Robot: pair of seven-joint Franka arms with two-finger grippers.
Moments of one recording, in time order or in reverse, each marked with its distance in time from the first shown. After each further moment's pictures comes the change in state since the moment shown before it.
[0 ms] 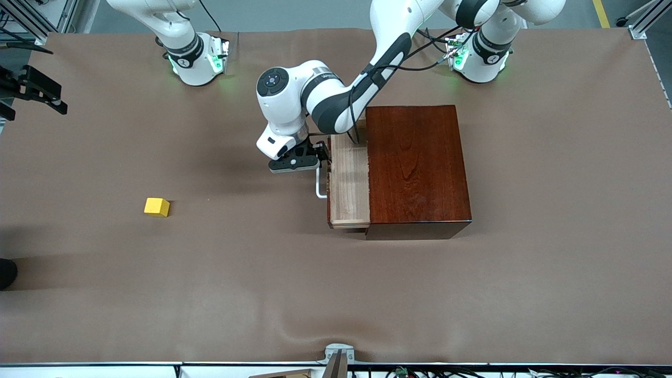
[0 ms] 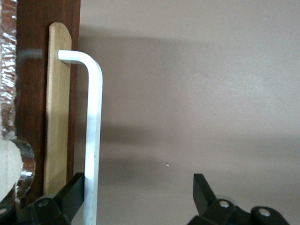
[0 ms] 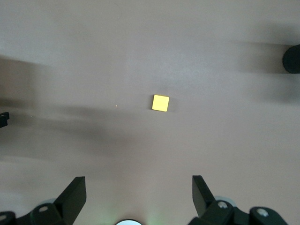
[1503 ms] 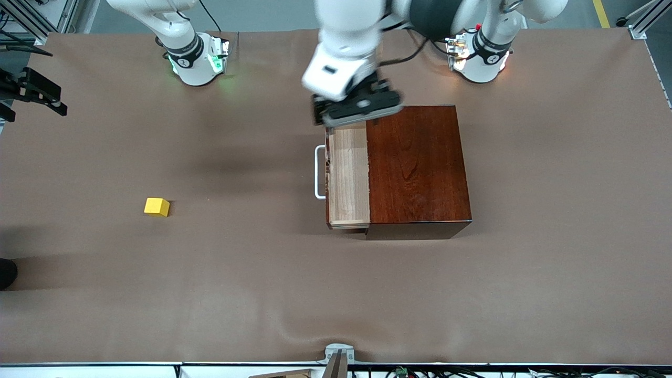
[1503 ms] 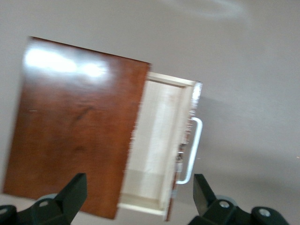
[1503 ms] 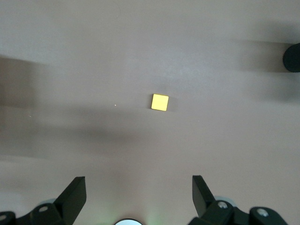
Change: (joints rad) left arm 0.183 -0.433 0.017 0.092 -0.026 -0.495 0.083; right arm -0.002 0.009 -0.006 0.000 0.000 0.000 -0.003
